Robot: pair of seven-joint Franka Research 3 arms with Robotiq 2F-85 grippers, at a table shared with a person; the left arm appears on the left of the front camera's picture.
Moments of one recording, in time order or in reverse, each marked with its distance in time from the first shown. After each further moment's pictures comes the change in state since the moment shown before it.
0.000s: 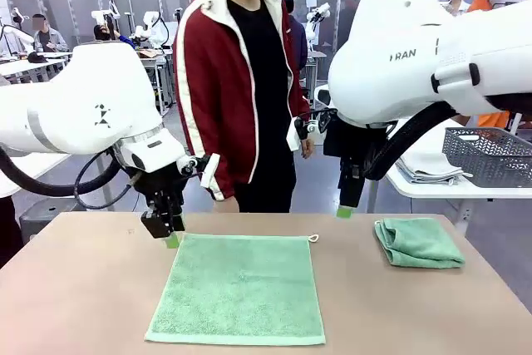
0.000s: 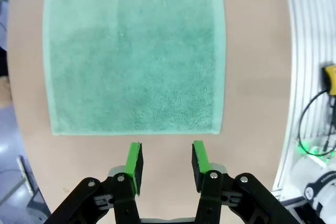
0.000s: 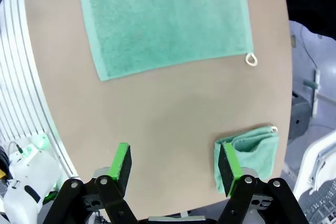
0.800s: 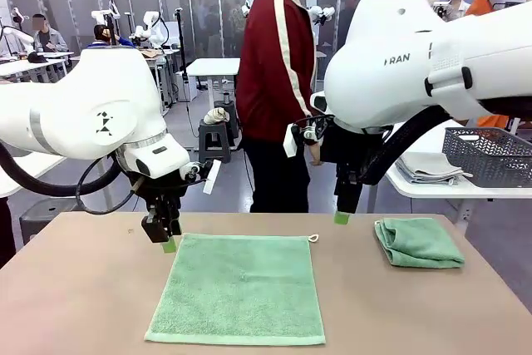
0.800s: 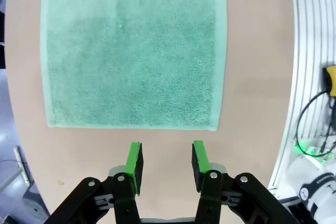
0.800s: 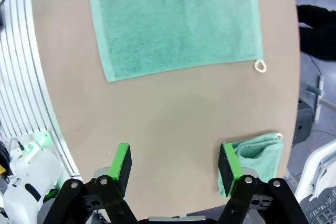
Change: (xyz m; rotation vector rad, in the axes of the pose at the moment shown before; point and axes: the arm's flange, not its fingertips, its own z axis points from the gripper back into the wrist) left arm 0.002 -0.008 -0.004 0.001 0.033 0.035; right arm 0.009 0.013 -0.010 0.022 0.014 0.038
